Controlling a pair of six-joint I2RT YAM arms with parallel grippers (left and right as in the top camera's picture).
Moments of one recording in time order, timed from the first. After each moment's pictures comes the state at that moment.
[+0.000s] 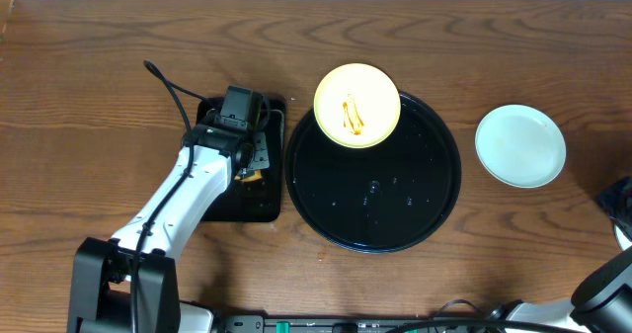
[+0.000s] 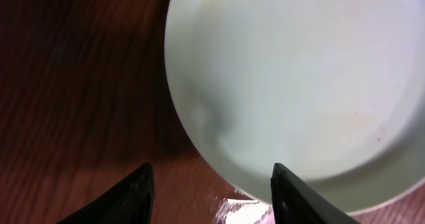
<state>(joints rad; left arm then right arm) -0.26 1.56 0.99 -0.66 -0.14 -0.39 -0.79 1.68 0.93 -0.43 0.21 0.24</state>
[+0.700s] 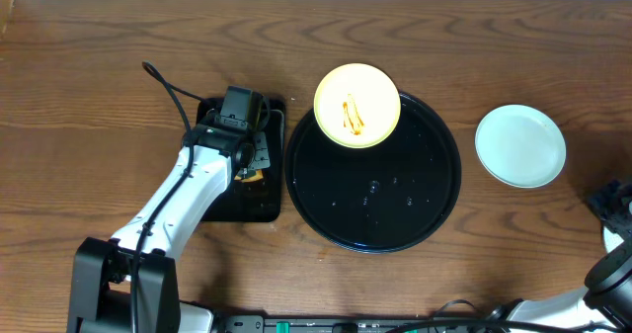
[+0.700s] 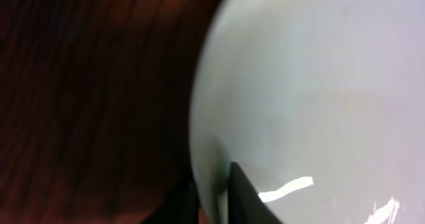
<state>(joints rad) -0.26 1.56 0.99 -0.66 -0.13 -0.41 -0.79 1.78 0.94 -0.39 0.15 0.20</state>
